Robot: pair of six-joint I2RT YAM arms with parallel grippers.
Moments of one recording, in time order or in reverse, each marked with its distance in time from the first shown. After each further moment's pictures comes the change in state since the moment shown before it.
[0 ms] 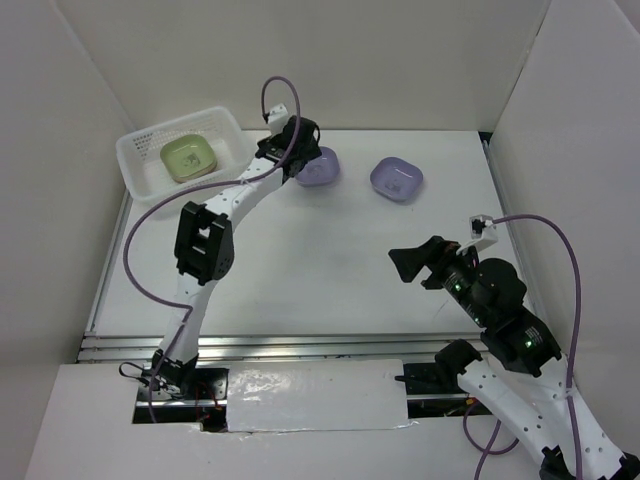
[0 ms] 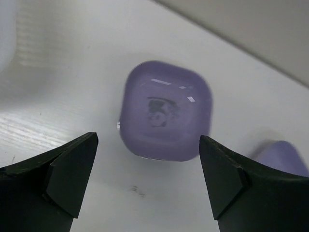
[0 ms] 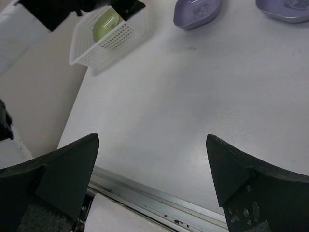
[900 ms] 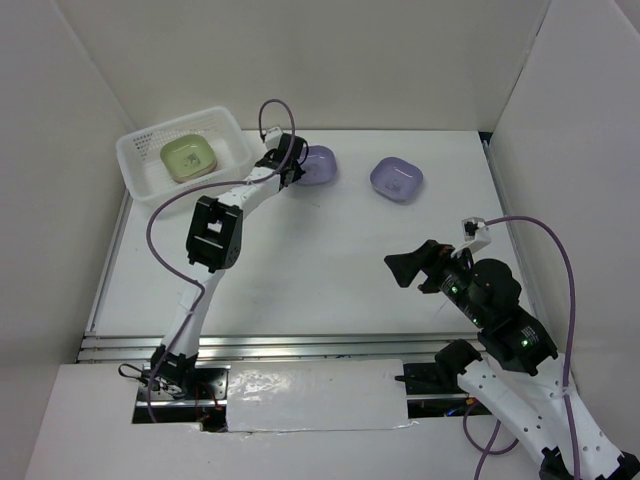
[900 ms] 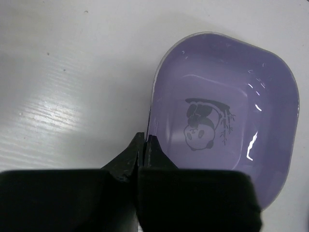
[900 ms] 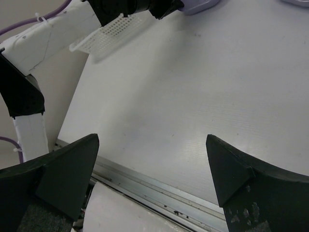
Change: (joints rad) left arm 0.094 0.292 0.038 0.095 0.146 -0.013; right arm -0.002 -0.015 -0.033 -0.009 -0.052 -0.001
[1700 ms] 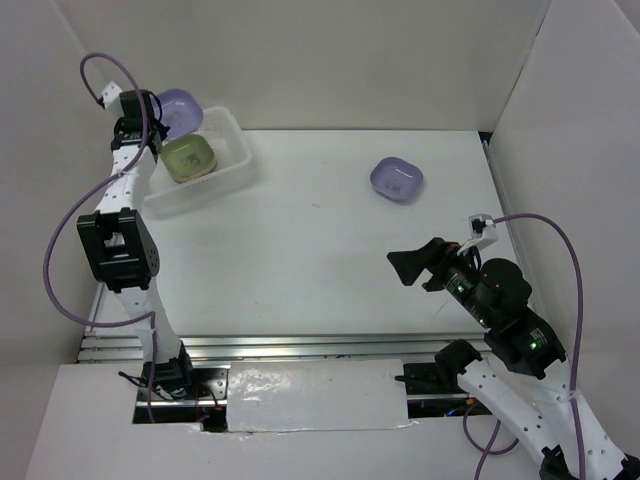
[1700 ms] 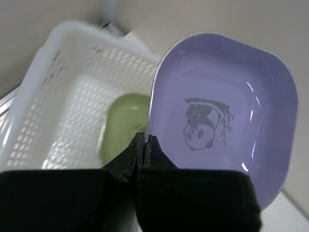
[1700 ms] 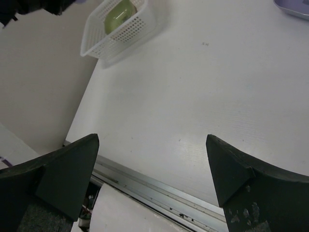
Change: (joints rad) left arm 0.529 -0.548 -0.254 0.042 0.050 0.131; right arm 0.000 0.008 0.054 -0.007 -0.010 -0.003
